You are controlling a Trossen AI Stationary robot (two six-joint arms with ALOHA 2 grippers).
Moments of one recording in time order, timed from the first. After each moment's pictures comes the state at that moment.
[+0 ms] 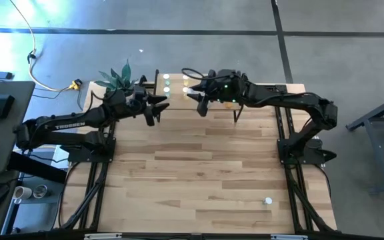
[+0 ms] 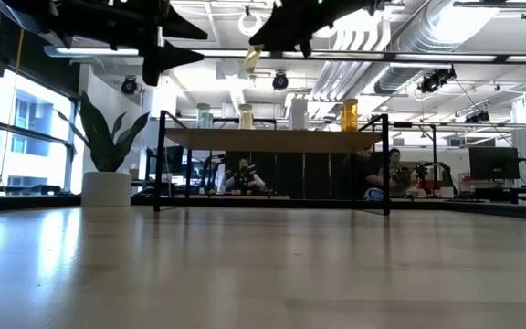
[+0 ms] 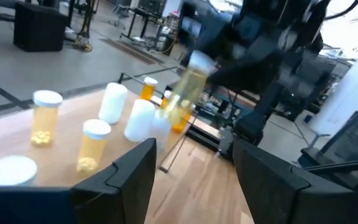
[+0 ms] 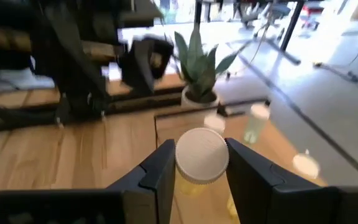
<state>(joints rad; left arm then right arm) 0.51 0.93 0.54 0.34 0.08 -0.38 -0.30 1.58 1.38 -0.10 -0.02 -0.06</state>
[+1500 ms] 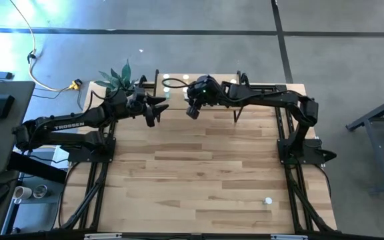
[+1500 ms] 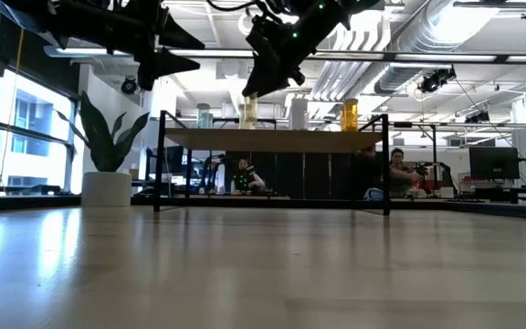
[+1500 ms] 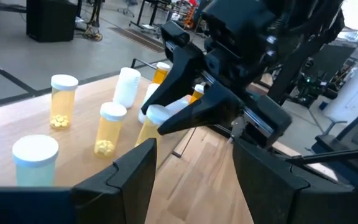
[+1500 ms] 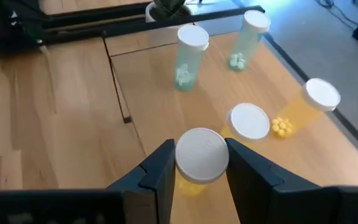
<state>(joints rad) 0.52 0.91 0.54 0.25 0.07 -0.35 -0.28 1.80 1.56 -0.38 0.15 -0.03</state>
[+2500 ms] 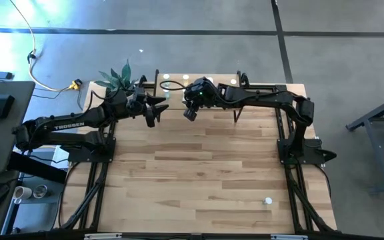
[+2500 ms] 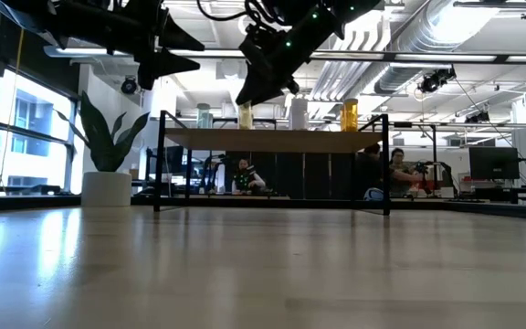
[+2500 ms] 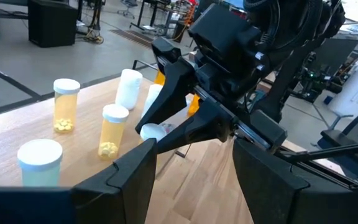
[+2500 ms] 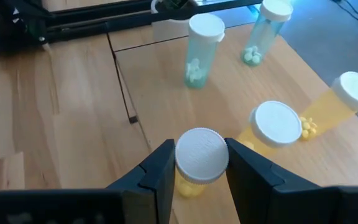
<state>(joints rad) 0.52 0.91 0.54 0.25 0.06 -0.31 -0.27 1.85 1.56 -0.34 0.13 -0.01</state>
